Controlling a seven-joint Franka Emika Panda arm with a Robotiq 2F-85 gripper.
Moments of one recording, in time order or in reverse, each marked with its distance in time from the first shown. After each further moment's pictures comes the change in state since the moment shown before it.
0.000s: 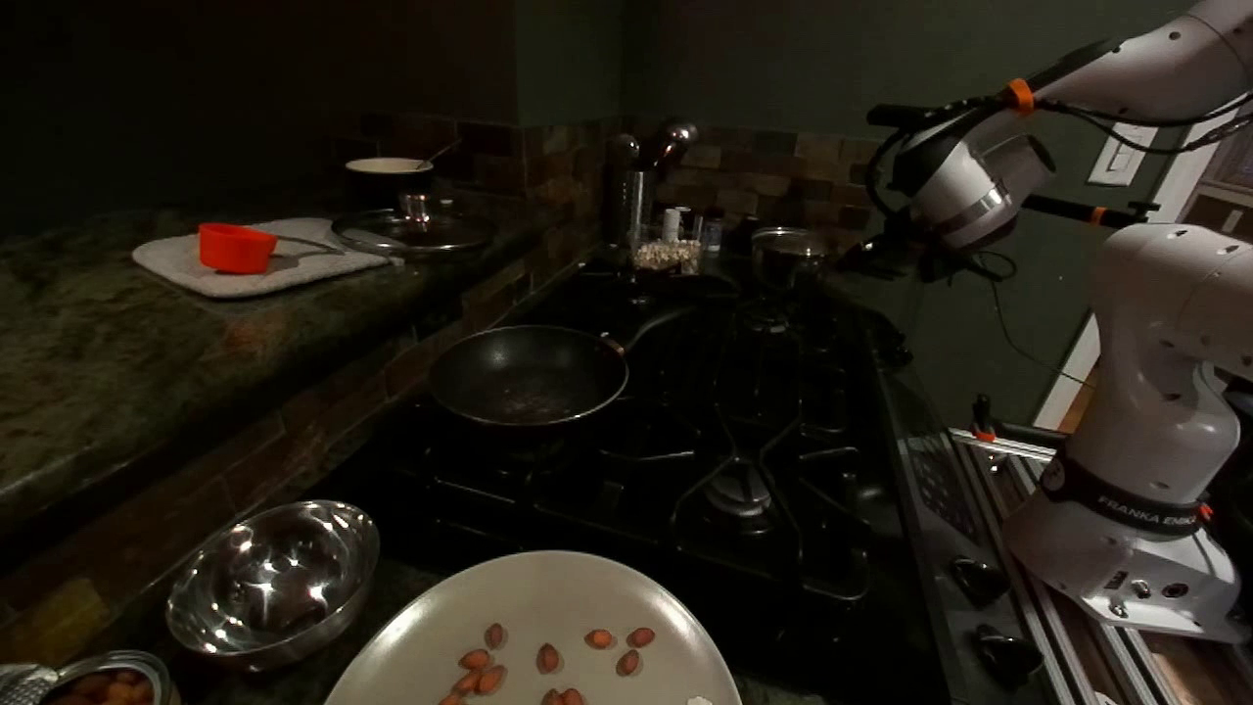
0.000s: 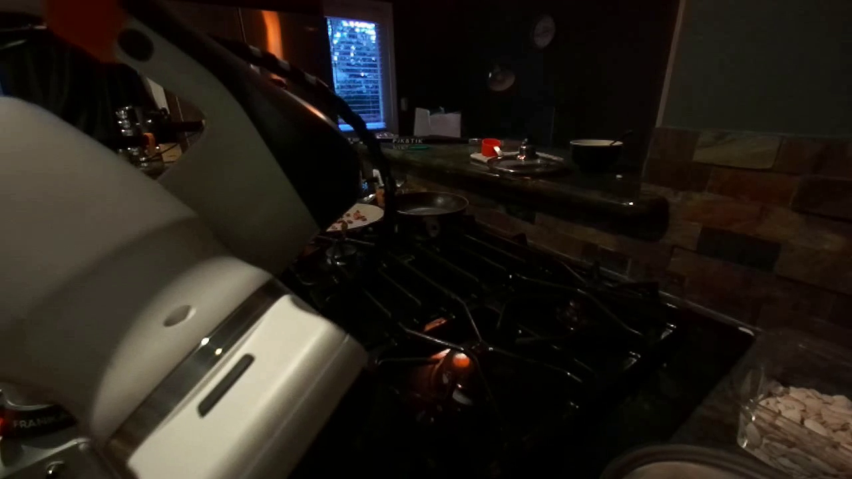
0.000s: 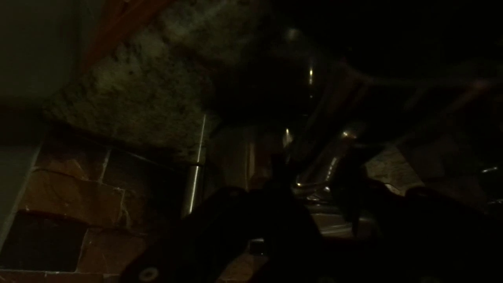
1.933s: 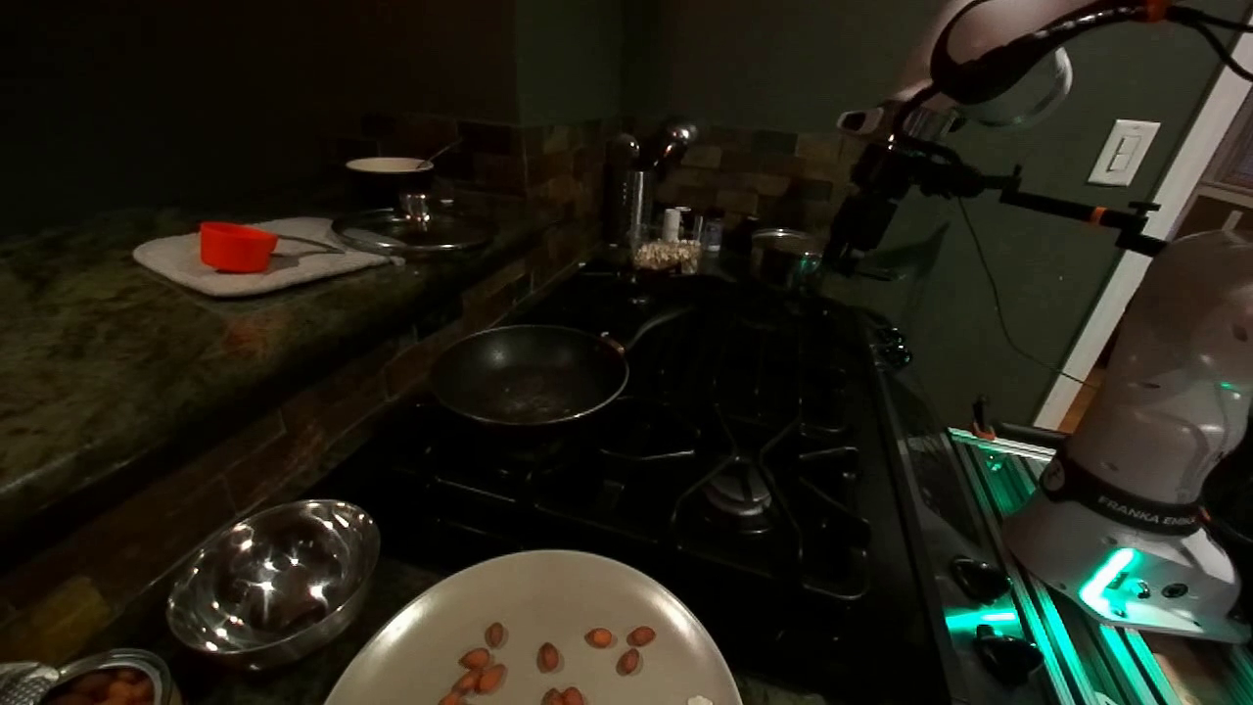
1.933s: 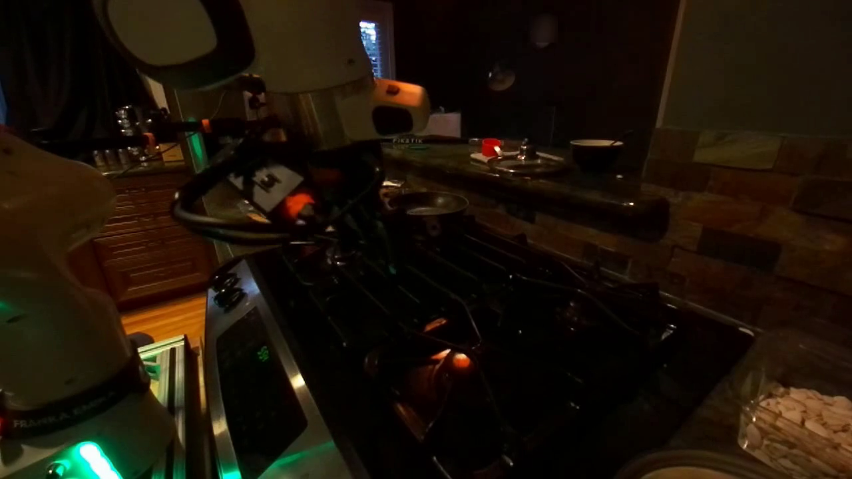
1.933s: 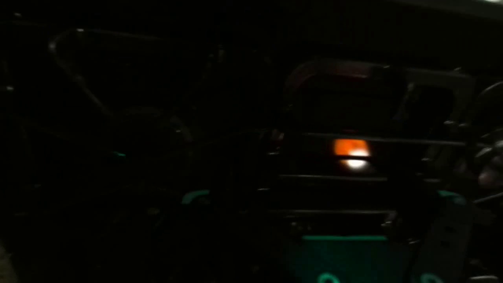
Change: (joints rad) arm -0.734 -0.112 1.104 0.005 -0.469 -1.309 0.410
